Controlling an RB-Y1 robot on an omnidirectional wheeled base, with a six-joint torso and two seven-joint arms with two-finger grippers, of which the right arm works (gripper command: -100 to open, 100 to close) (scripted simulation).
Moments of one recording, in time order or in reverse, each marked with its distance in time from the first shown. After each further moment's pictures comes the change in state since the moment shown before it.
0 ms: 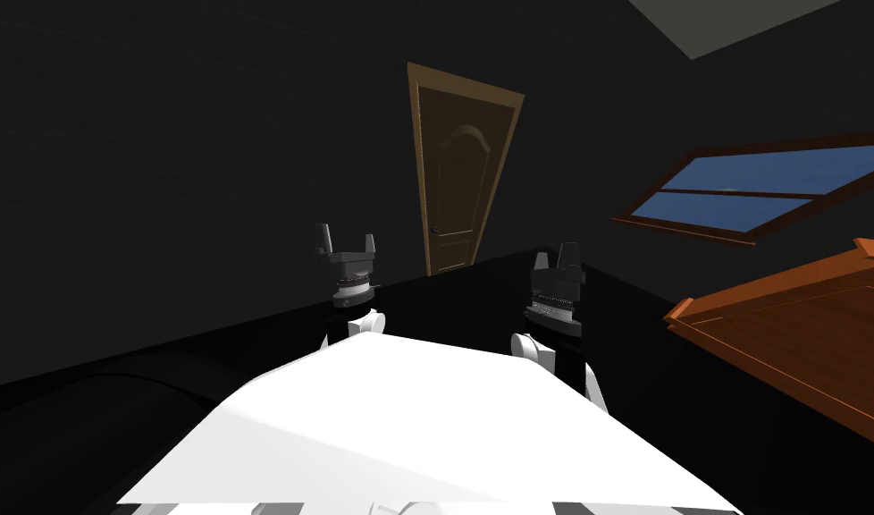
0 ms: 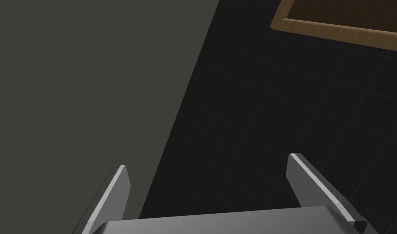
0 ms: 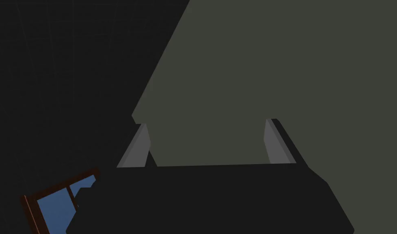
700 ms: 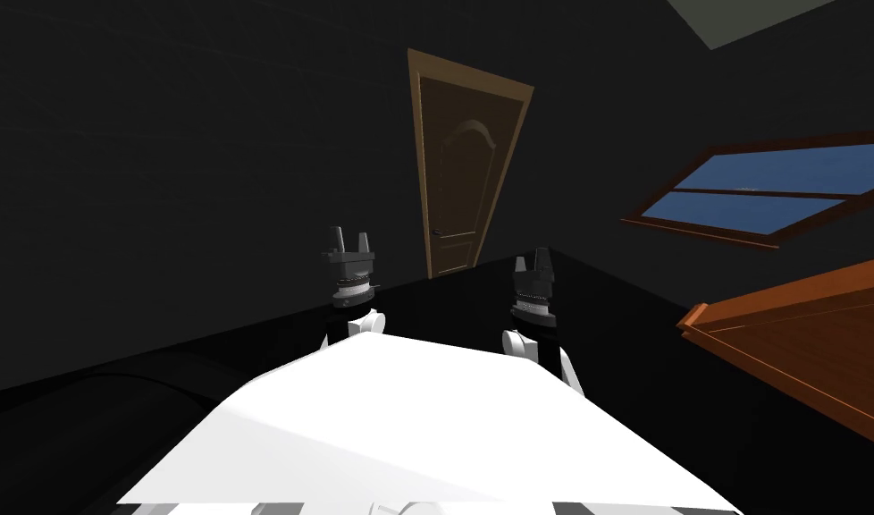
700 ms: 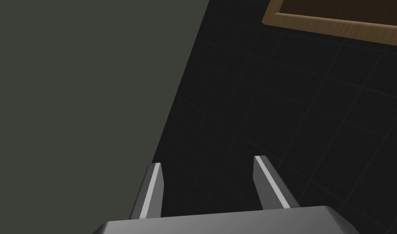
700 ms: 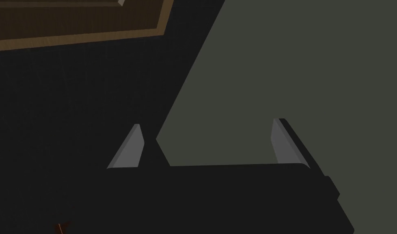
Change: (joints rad) arm -0.056 -0.060 0.046 0.147 -0.020 -0.051 -0.035
